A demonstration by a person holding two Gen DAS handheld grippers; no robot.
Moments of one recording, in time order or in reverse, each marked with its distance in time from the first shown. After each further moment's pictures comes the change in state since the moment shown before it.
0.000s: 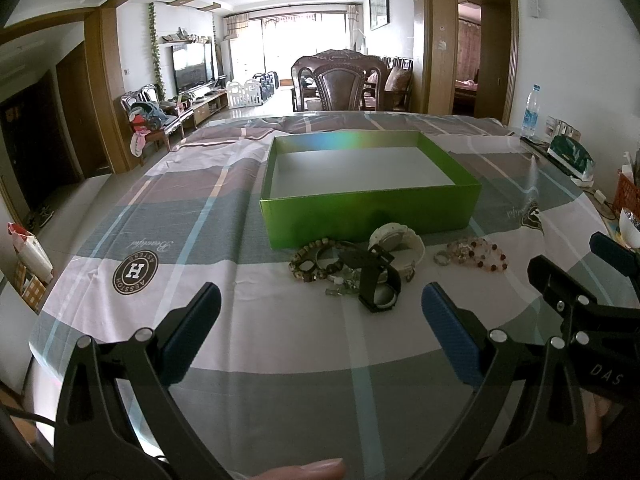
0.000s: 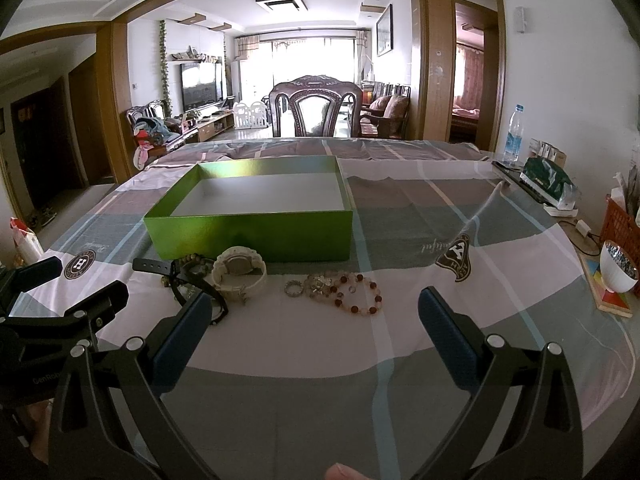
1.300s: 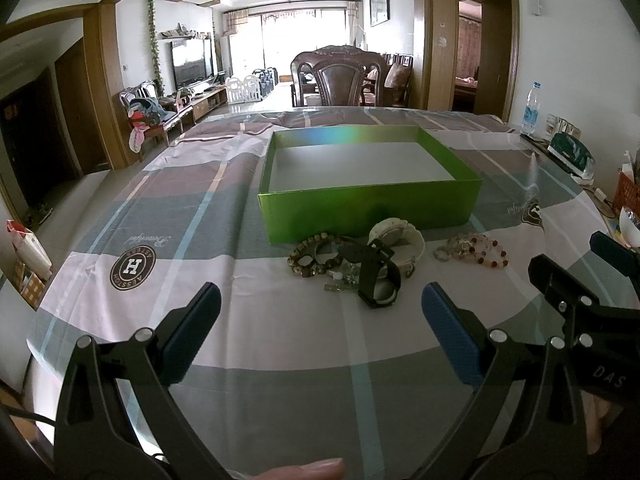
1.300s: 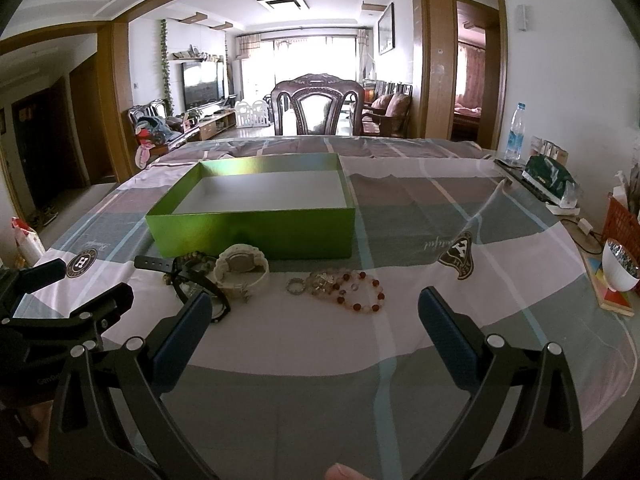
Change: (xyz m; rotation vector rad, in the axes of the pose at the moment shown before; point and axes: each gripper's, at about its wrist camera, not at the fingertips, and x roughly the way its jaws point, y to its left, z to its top) left arm 0.001 0.000 0.000 0.000 0.003 0.000; right arm 0.000 -0.001 0.000 0.003 0.001 0.003
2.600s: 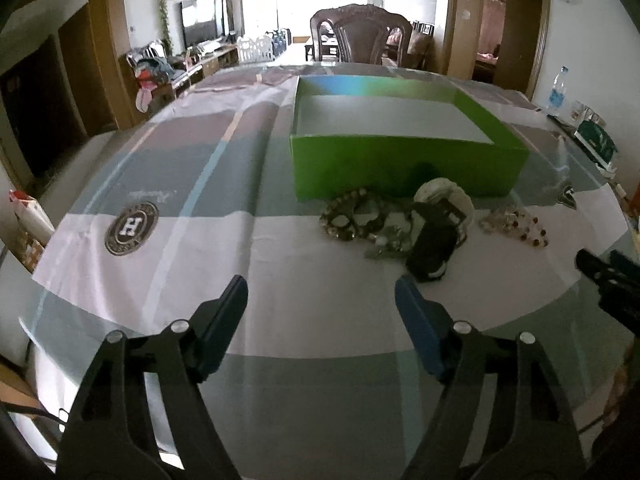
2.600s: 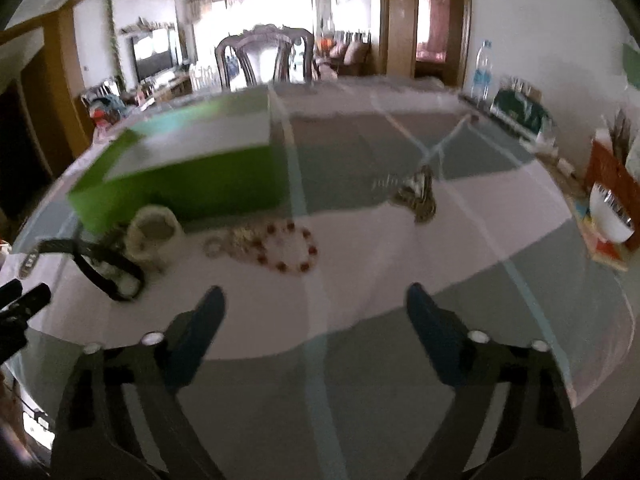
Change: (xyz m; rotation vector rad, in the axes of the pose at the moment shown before) left arm 0.046 0.033 -0.018 -0.066 0.156 0.007; right arm 0.066 -0.043 -0.028 0.114 0.229 -0.105
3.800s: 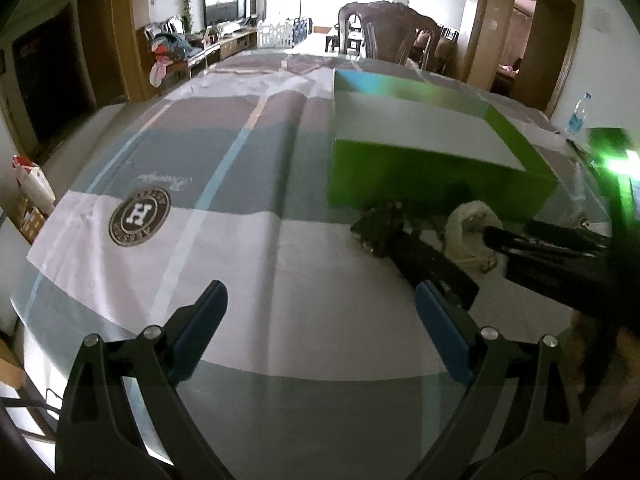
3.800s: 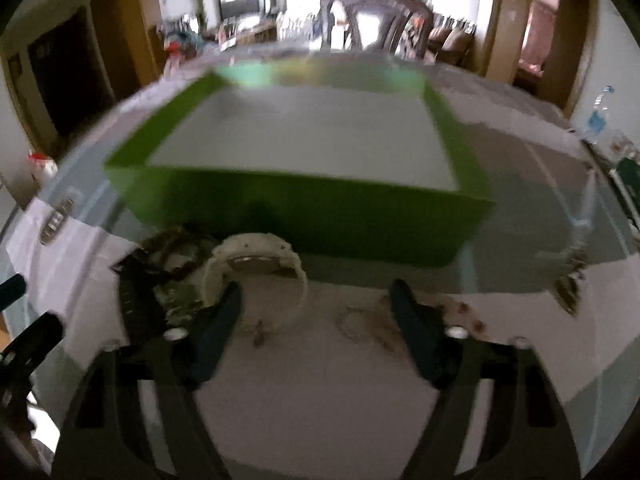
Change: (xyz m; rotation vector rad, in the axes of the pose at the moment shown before) left arm 0.015 0.026 0.020 -0.113 0.053 0.010; right arm 0.067 0.114 0.051 -0.276 0.179 0.196
